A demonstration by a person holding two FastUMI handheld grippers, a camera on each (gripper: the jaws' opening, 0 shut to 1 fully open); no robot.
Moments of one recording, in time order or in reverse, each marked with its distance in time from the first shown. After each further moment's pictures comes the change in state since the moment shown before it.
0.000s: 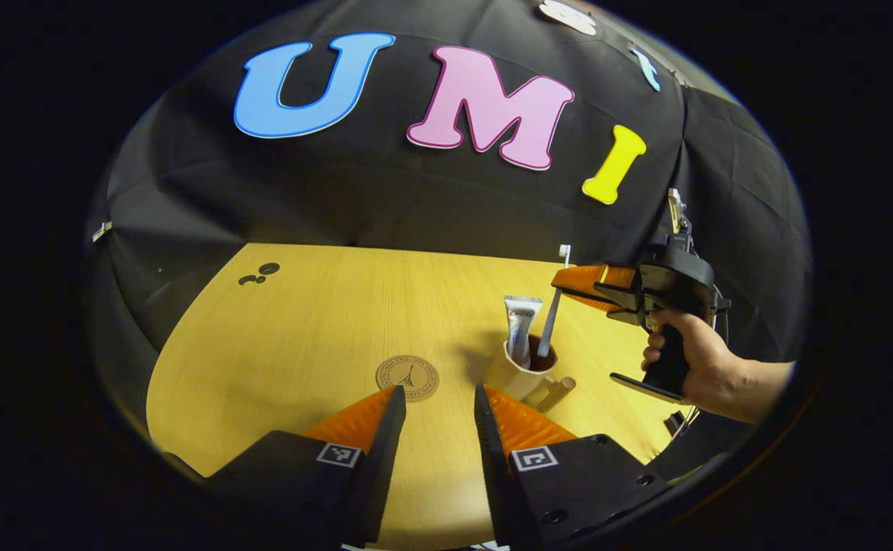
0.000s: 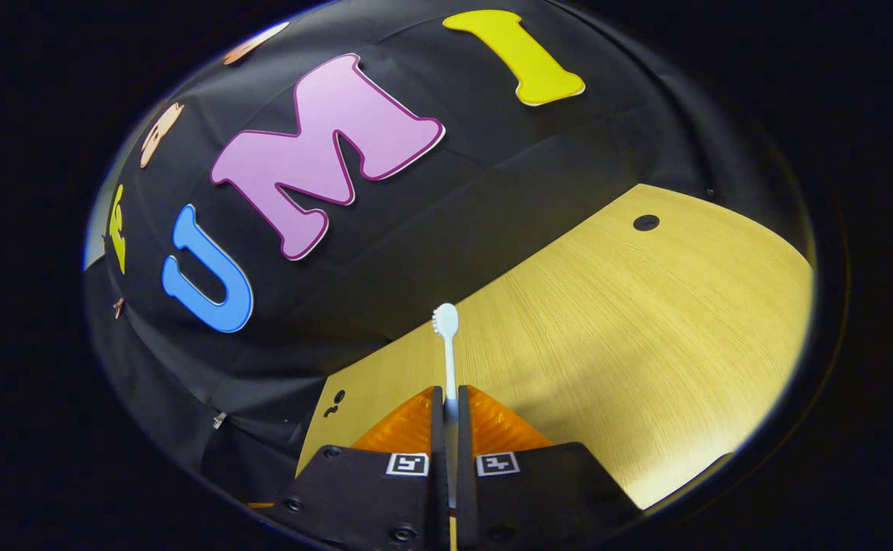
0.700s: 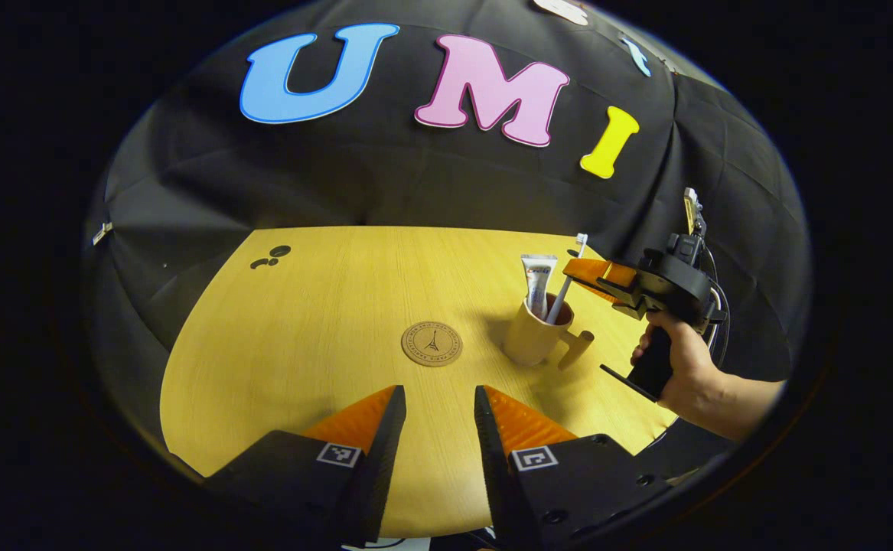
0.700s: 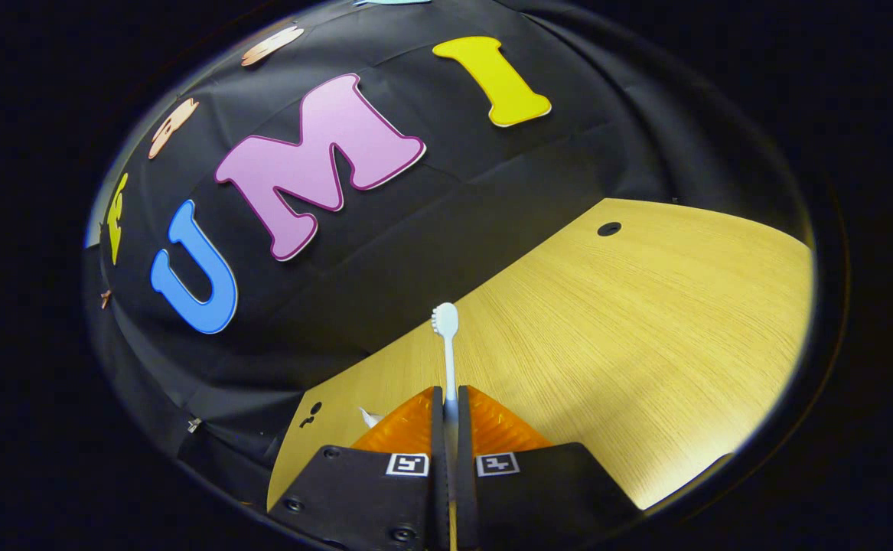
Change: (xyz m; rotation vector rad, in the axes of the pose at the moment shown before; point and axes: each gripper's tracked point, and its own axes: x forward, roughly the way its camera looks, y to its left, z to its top) left arm -0.025 0.037 -0.035 0.041 0.062 -0.013; right arm -0.018 -0.023 -0.035 0.004 -0.152 -0.082
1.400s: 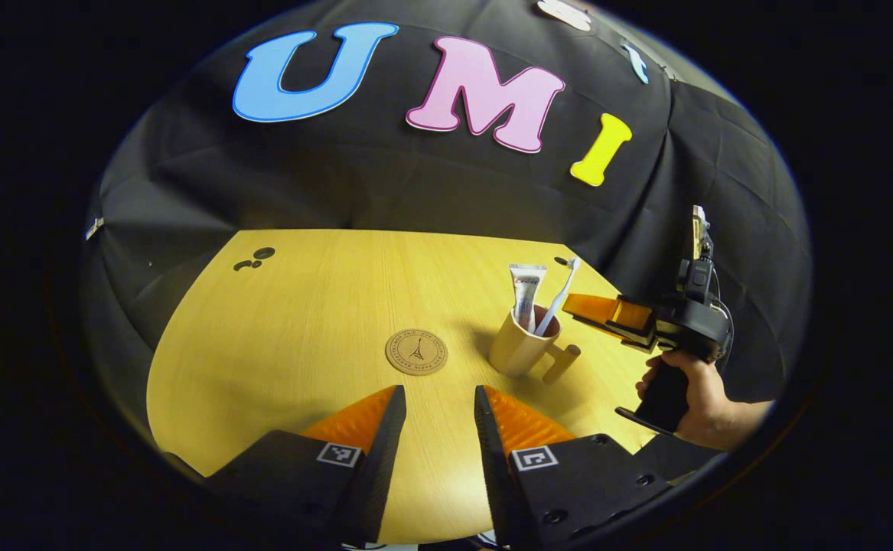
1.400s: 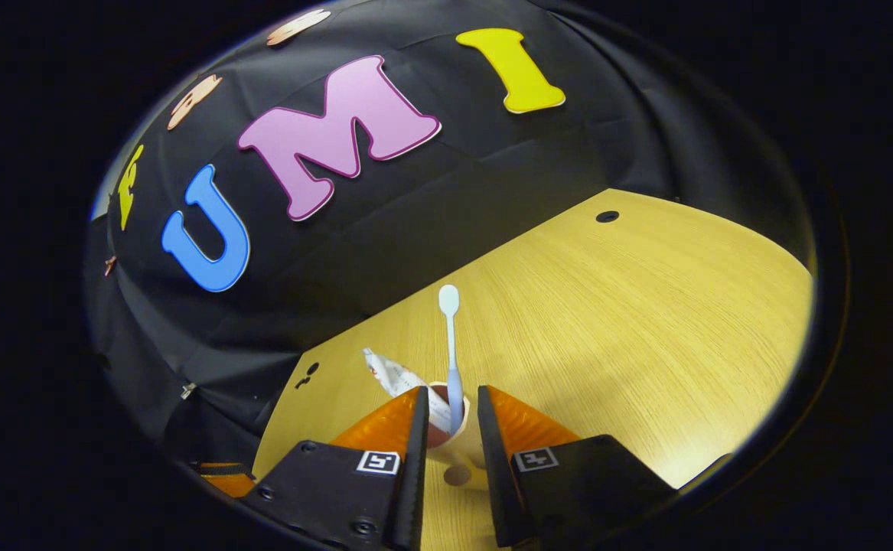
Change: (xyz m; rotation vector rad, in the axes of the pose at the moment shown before) left arm 0.012 -0.014 0.011 -0.018 -0.030 -0.061; right arm -0.052 -0.003 -0.026 -0.106 0.138 0.013
